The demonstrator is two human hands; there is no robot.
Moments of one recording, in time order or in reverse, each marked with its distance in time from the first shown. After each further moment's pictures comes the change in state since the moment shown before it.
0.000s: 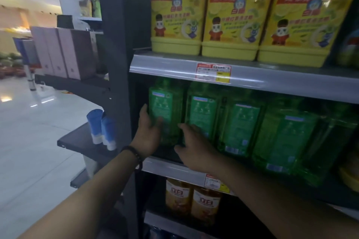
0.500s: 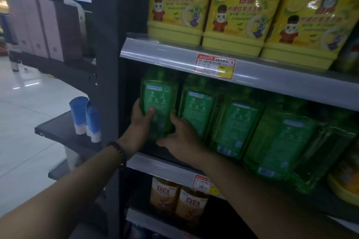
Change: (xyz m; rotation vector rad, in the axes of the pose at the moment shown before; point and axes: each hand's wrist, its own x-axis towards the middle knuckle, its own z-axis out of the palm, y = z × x) left_hand 0.015 -0.015 0.013 -0.293 -0.017 -0.035; right_hand 0.032 0.005 0.015 0.196 0.095 0.053
